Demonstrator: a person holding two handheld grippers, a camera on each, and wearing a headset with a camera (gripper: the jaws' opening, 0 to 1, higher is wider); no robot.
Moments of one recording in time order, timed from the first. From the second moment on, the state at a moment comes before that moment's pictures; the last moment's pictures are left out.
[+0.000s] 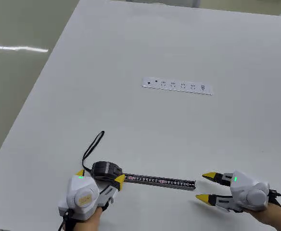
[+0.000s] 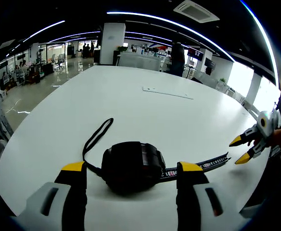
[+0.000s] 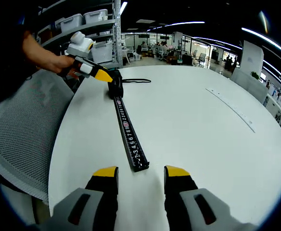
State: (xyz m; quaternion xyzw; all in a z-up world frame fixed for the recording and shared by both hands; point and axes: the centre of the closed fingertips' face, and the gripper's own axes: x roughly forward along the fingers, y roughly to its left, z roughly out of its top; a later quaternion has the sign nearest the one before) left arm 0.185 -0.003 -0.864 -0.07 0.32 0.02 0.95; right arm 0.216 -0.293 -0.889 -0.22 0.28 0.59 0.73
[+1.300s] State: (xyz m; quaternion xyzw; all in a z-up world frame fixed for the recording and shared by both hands) left arm 0.195 -0.003 -0.872 -0.07 0.32 0.02 0.94; right arm 0.216 -0.274 -0.912 -0.26 0.27 0.65 0.66
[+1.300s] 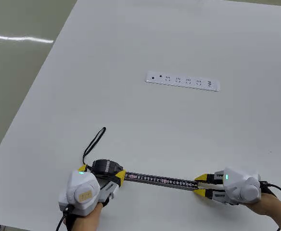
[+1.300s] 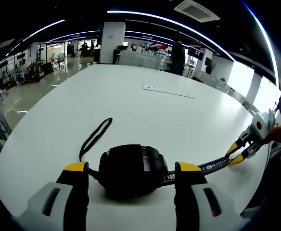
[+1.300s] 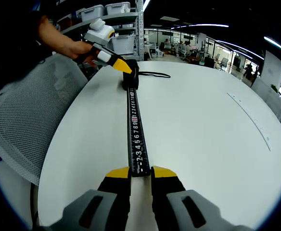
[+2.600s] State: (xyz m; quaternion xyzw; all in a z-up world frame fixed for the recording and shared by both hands) left arm 0.200 -0.006 -0.884 -0.09 0.33 0.06 0.94; right arm 0.216 -0.275 -0.908 -0.26 0.27 0.64 0.67
